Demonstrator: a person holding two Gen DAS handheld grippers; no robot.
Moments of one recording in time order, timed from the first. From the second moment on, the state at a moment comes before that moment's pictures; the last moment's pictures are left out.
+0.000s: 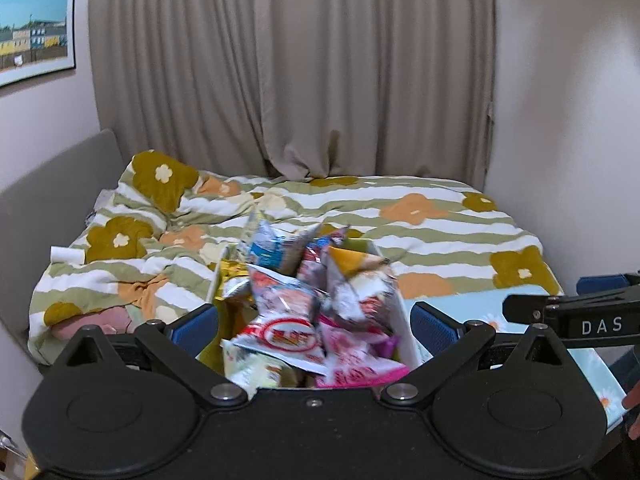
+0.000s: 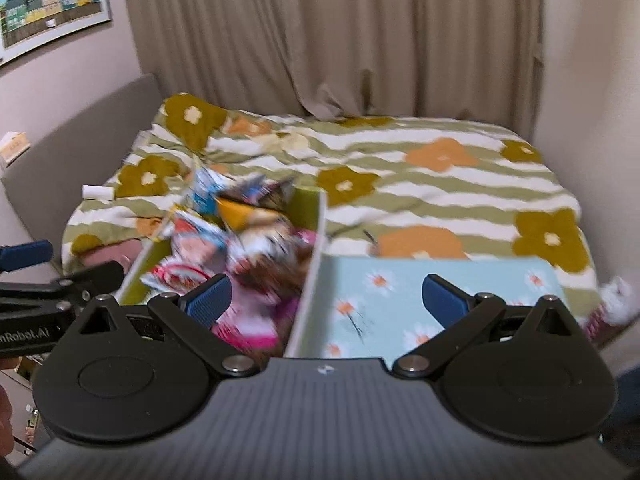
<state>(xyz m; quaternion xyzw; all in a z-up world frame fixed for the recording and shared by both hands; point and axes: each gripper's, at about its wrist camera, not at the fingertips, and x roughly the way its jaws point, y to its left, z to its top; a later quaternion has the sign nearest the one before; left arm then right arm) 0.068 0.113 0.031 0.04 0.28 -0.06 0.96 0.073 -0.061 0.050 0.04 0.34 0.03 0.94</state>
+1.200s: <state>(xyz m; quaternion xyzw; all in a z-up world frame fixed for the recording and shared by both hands) 0.007 0.070 0.011 0.06 0.27 -0.08 0.96 -0.016 -0.123 0.025 0.03 0.37 -0.06 0.93</state>
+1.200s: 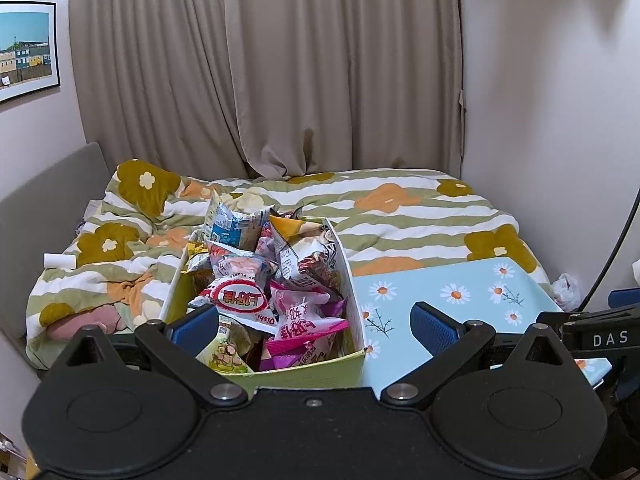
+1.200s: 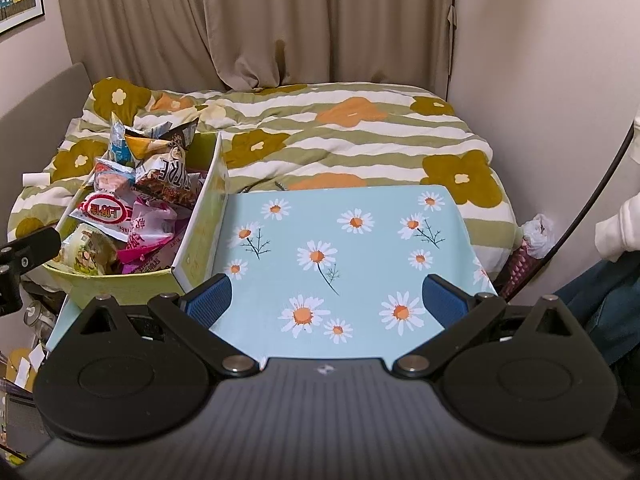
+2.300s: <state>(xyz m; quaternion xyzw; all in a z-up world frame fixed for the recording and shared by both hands) 0.006 0.075 0.011 0.06 0.27 -0.07 0.96 -0.015 -0.125 0.028 0.04 0.37 -0.07 0.93</state>
